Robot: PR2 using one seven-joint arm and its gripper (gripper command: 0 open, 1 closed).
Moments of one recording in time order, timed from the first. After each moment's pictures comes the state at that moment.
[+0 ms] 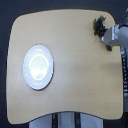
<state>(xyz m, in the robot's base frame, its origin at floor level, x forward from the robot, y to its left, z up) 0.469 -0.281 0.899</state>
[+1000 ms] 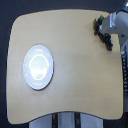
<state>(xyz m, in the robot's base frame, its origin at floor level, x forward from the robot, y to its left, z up) 0.514 -0.278 0.892</state>
